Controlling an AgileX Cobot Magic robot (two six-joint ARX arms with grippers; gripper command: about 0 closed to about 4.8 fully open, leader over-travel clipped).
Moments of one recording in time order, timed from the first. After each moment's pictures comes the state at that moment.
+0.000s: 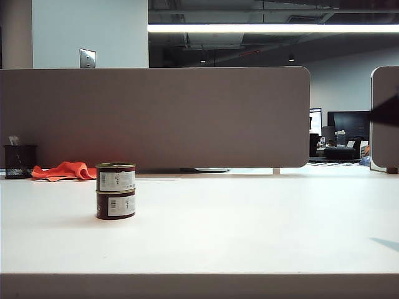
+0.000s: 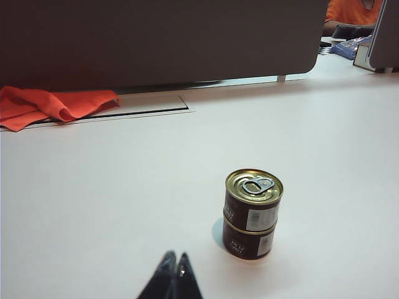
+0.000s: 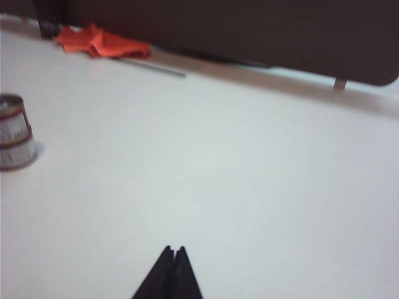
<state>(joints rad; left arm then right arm) -0.30 0.05 0.00 0.02 0.02 0.01 0.49 0.47 0.01 0.37 0.11 -0.08</state>
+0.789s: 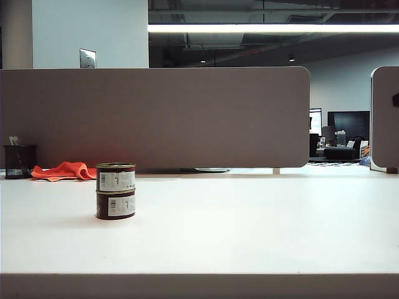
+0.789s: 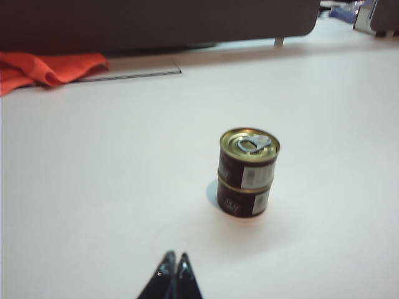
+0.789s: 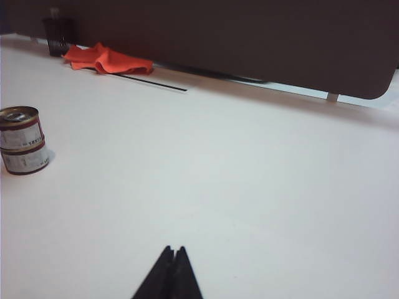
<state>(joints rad) -0.30 0.05 0.00 -0.08 0.04 0.01 0.49 0.03 0.01 -0.03 0.11 -0.08</state>
